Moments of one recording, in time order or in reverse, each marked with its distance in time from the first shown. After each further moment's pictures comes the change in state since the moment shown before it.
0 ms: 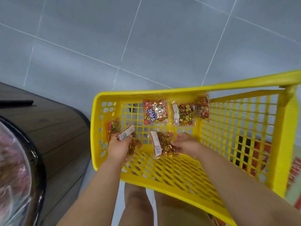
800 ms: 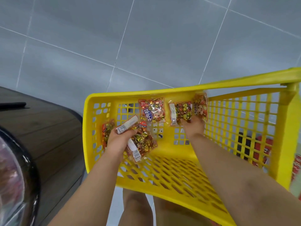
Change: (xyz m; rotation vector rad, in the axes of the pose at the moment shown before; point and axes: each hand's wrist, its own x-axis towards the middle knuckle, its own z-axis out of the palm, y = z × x) left_hand 0.013 0.018 0.012 -0.144 -0.268 0.007; right_hand 0.047 -0.025 -0.027 -0.323 0.655 -0.163
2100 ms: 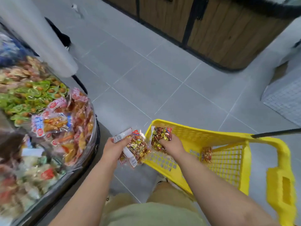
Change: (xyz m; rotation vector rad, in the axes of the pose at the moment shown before) left_hand -0.239 0.015 -0.176 -0.401 0.104 0.352; right_hand -0.327 -0.126 -0.058 0.033 -0.366 -0.615
